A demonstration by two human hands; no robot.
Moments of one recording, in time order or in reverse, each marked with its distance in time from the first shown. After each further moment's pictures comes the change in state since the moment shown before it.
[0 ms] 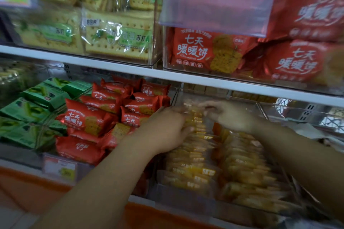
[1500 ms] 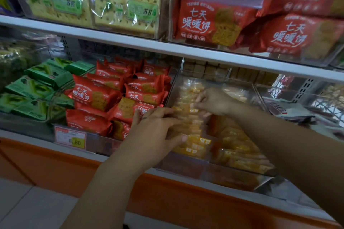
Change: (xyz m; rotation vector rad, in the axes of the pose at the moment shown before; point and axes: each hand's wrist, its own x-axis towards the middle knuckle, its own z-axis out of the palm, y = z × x) left_hand -0.090 0.023 0.011 -0.196 0.065 -0.221; right_hand -0.001 -0.016 0.031 0.275 -0.035 0.256
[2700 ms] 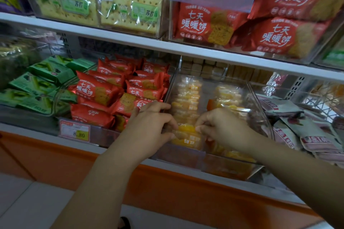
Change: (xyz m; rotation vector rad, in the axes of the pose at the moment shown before) left_hand -0.012 -0.001 -0.008 -0.024 0.014 0.006; right_hand -0.105 -0.016 0.017 -0.331 0.038 -0.189
